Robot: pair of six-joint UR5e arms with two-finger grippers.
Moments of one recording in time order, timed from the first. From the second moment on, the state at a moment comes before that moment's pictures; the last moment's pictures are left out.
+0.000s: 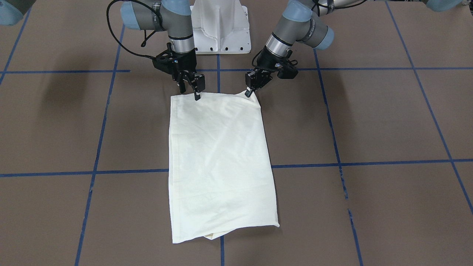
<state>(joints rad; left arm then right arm) -0.24 -1.87 -1.74 -2.41 -1.40 -1.95 0.19 -1.11 1.80 -1.43 1.30 2.17</state>
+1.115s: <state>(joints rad) -0.22 -1.87 -1.74 -2.41 -1.40 -1.95 0.22 -1.07 1.75 -1.42 1.29 2.20</state>
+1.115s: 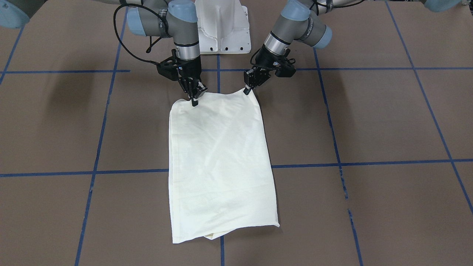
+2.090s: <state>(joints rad) -0.21 -1.81 -2.13 -2.17 -1.42 -1.94 0.08 -1.09 2.23 -1.81 1.25 2.24</state>
